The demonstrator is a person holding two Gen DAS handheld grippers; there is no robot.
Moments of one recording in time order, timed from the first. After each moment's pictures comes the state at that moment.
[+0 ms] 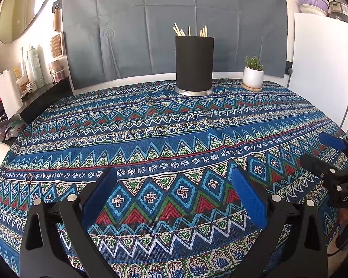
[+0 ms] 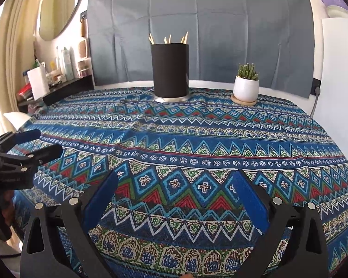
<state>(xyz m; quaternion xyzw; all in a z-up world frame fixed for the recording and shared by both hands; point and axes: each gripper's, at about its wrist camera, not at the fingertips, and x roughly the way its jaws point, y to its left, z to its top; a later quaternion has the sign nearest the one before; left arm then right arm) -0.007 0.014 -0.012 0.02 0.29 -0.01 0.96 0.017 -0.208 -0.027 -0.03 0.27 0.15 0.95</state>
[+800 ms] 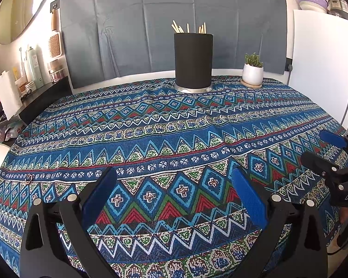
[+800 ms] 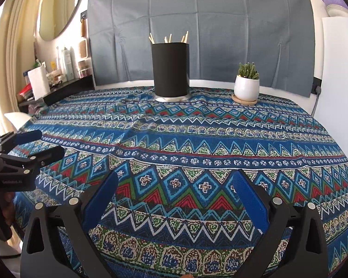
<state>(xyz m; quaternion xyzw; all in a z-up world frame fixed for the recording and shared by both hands) -0.004 0.012 -0.015 0.03 0.30 -0.01 0.95 0.018 -0.208 -0.027 -0.03 0.27 0.16 0.95</state>
